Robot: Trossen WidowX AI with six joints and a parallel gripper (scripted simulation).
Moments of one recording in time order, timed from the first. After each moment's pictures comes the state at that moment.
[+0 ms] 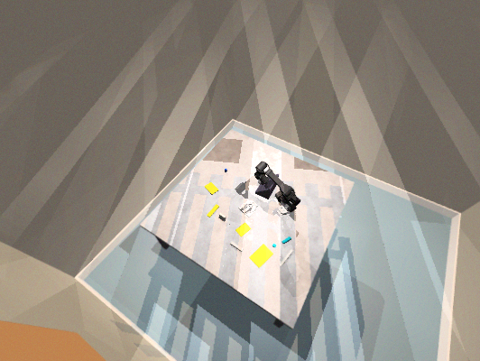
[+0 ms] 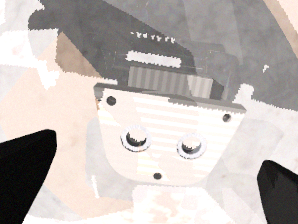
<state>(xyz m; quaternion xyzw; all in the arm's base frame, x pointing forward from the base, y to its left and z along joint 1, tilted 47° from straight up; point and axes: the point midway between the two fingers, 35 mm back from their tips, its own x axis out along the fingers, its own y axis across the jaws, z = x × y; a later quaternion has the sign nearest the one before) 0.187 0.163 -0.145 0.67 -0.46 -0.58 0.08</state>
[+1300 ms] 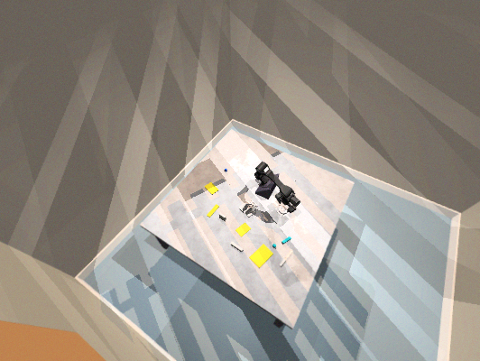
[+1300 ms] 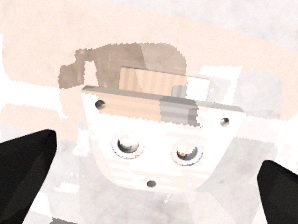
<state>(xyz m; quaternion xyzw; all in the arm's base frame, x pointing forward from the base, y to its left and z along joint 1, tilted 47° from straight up) 0.188 0.158 -0.152 0.67 -0.46 -0.58 0.08</state>
